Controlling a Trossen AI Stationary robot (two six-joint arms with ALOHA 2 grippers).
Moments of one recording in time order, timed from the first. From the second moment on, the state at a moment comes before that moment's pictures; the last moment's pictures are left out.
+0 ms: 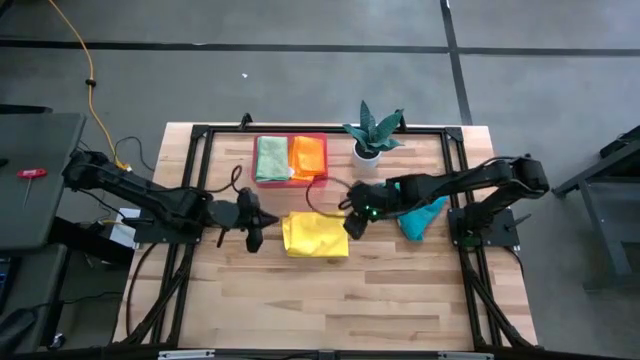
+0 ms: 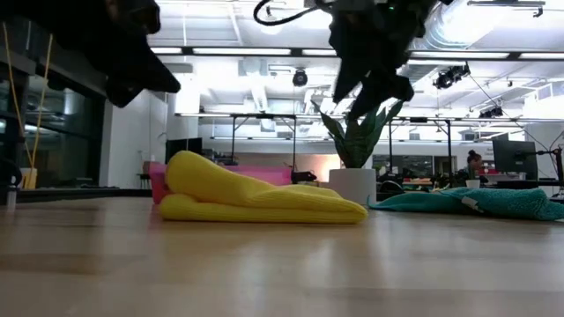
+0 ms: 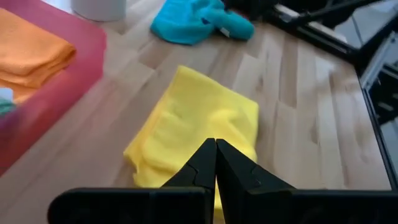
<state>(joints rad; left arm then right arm) -0.16 0.96 0.48 -0.10 -0.38 -0.57 0.06 1.53 1.13 -0.59 0.09 0.72</state>
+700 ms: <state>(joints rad) 0.02 1.37 0.48 0.27 -0.12 -0.44 0.18 1.91 1.13 -0.22 0.02 0.72</state>
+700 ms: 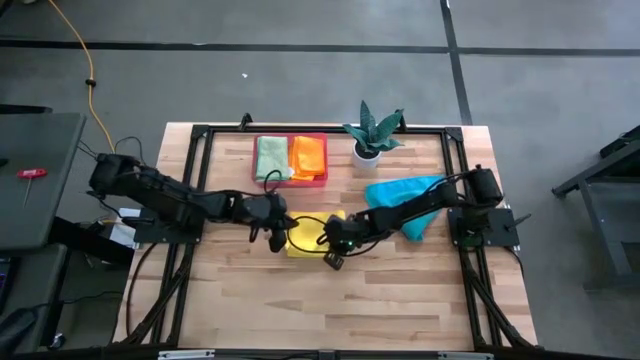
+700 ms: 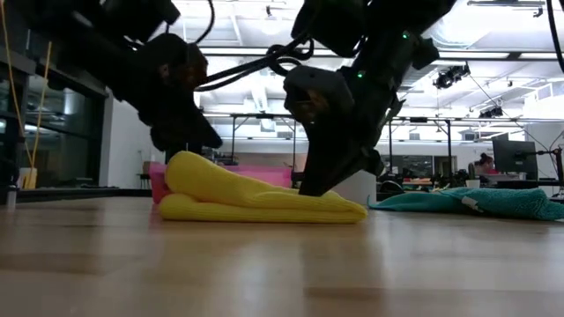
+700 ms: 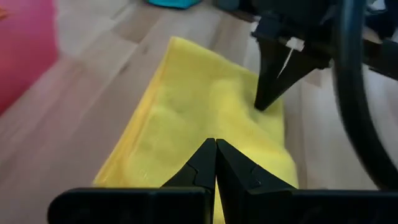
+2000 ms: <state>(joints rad) 0.15 1.40 0.48 0.39 -0.03 -0.42 0.19 1.74 1.13 -0.38 0.15 0.61</state>
